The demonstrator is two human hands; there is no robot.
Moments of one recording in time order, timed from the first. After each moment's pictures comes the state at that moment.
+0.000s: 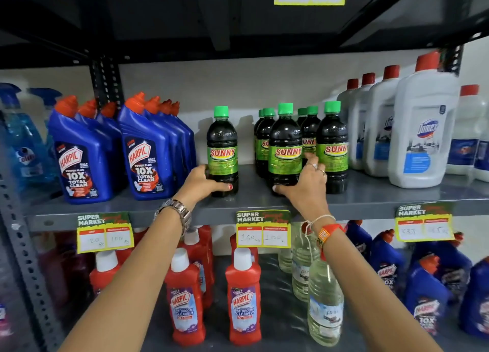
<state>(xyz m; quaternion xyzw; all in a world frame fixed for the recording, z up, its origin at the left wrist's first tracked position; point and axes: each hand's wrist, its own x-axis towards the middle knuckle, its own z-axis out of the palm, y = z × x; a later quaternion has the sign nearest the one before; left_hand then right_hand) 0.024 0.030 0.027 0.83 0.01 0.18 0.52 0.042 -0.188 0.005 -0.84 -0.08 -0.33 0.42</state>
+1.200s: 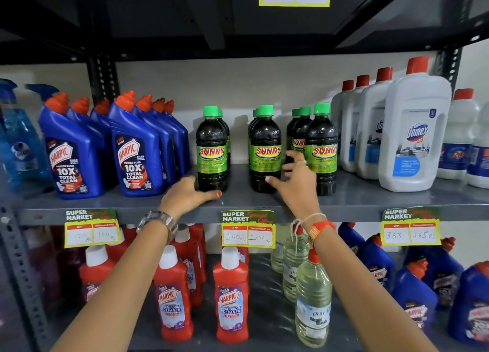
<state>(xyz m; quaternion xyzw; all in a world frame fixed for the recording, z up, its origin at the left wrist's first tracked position) 0.007 0.025 0.009 0.93 0.05 0.18 0.32 0.057 -0.201 0.008 -0.80 -0.16 -0.33 0.48</state>
